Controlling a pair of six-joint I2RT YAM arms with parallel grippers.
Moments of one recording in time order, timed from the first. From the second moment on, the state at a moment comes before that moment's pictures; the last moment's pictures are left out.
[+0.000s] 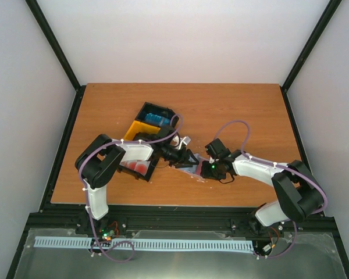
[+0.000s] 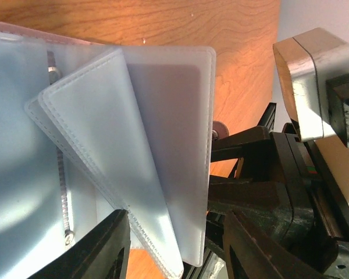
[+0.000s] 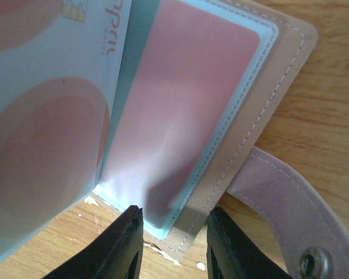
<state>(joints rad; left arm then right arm) -0.70 1.89 1.01 0.03 0.82 -0.80 0.61 1.45 0.68 -0.43 -0.20 0.64</state>
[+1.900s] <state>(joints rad) -0.70 1.98 1.01 0.04 0.81 -0.87 0.61 1.23 0.67 -0.52 -0.03 0.66</state>
